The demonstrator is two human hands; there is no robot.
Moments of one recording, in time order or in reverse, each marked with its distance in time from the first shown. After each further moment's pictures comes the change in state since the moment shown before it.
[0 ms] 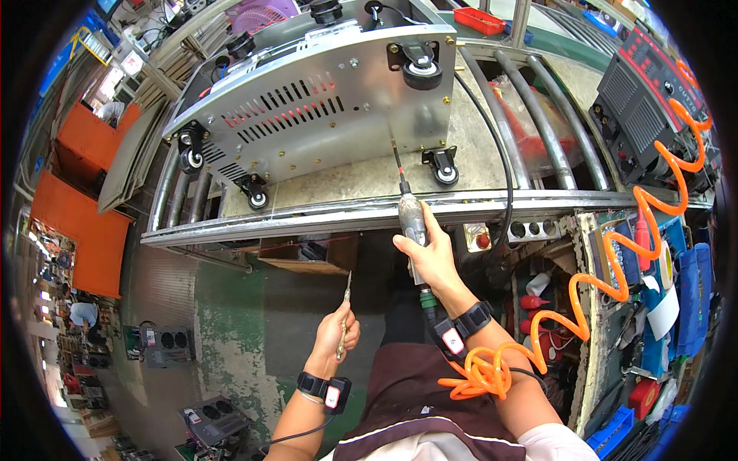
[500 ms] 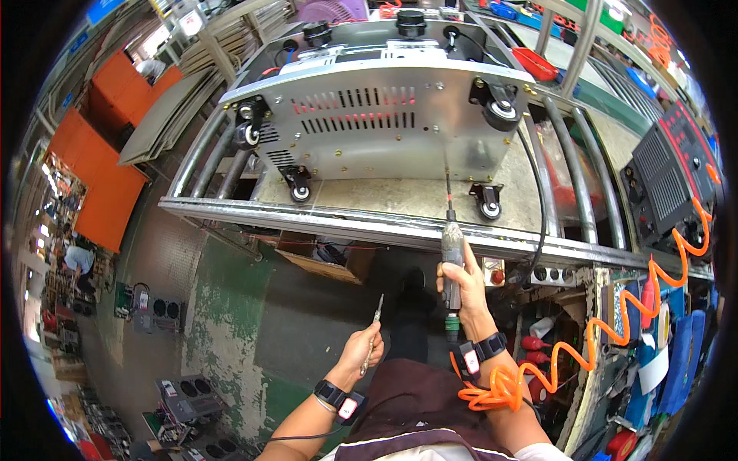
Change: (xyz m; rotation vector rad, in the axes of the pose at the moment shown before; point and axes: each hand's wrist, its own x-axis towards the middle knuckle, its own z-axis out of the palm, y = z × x) left_hand 0.005 -0.033 -0.007 -0.044 0.007 -0.026; right_hand -0.007 -0.004 -0.010 0.505 -0.160 0.250
